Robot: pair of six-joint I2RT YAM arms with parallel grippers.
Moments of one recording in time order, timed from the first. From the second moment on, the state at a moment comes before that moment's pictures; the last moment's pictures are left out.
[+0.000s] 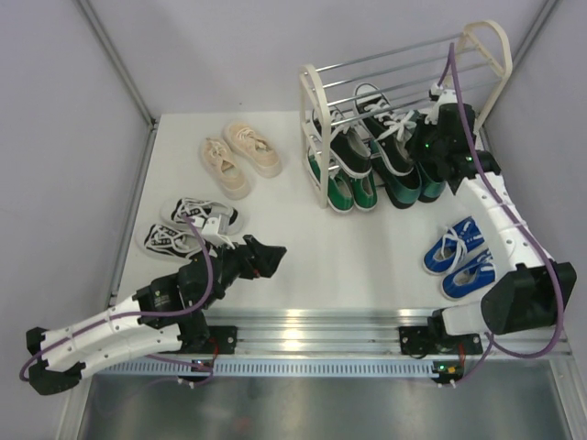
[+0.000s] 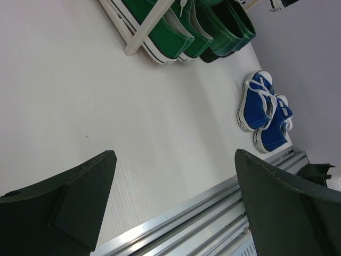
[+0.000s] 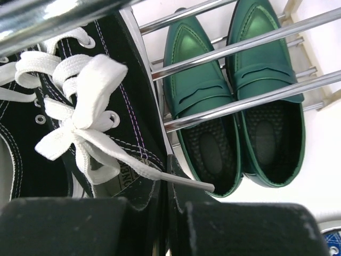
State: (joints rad) left arm -1.14 0.47 0.53 -0.32 -0.54 -0.80; right arm 0.16 1.37 1.32 -0.43 -0.02 0.20
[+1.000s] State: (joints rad) left arm -1.14 0.46 0.53 -0.32 -0.50 -0.85; right arm 0.28 1.47 1.36 -0.36 0.11 0.32
